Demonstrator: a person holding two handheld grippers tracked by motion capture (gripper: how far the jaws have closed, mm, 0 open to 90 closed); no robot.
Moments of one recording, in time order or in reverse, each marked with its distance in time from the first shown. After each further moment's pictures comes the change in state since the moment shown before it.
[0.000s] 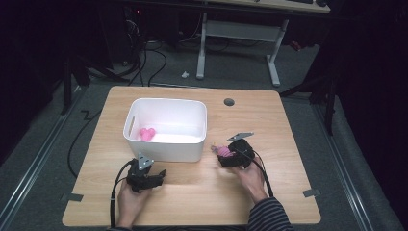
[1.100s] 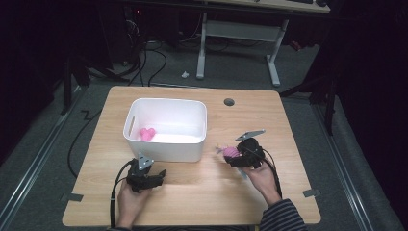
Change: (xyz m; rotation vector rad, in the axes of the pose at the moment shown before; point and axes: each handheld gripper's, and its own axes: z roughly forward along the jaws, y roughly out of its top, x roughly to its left) left arm 0.000 0.000 0.000 0.001 0.000 0.000; right arm -0.010 0.000 -0.043 0.011 0.078 -0.020
